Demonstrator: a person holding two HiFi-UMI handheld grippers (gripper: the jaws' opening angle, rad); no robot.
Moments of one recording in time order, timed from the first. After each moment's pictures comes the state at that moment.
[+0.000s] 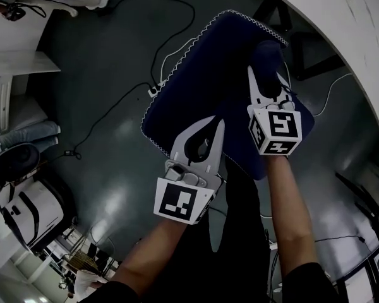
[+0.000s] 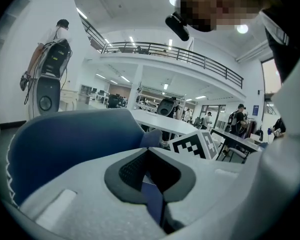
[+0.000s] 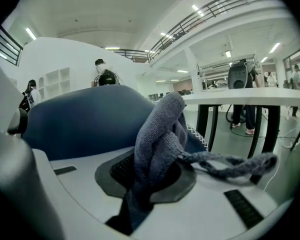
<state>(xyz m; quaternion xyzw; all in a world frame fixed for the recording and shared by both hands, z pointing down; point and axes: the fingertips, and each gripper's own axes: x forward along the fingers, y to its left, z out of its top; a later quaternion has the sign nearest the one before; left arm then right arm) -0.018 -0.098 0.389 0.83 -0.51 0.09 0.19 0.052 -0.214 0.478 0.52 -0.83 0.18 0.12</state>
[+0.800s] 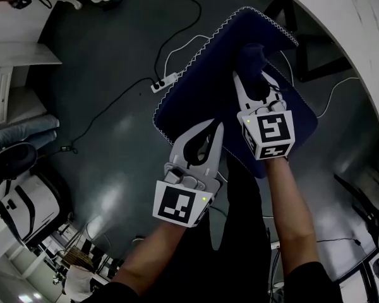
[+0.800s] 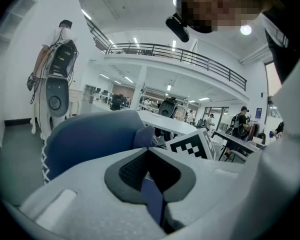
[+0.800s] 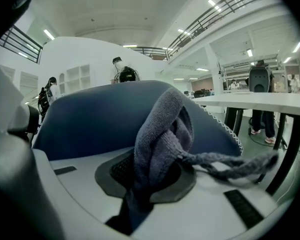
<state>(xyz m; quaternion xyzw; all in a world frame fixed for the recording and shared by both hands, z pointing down) -0.048 -0.075 0.386 0.82 -0.53 0.08 0.20 -0.018 -0.186 0.466 0.43 -0.88 0.15 0.14</state>
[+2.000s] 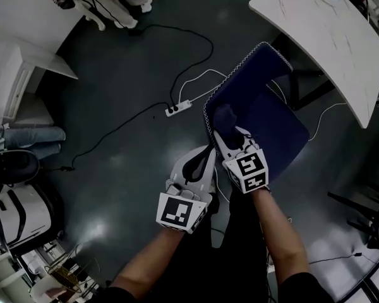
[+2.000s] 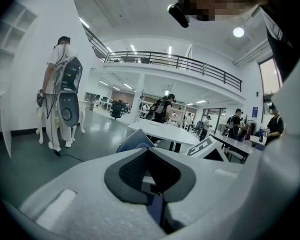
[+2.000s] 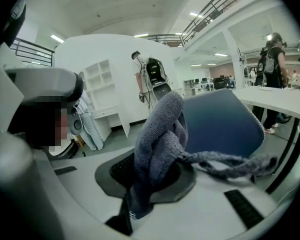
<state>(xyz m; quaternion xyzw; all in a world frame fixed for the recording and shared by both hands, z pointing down) -0.140 0.046 0.285 0.83 -0.53 0.06 0.17 -0.136 -0.003 0.395 0.32 -0.91 0.19 0.19</state>
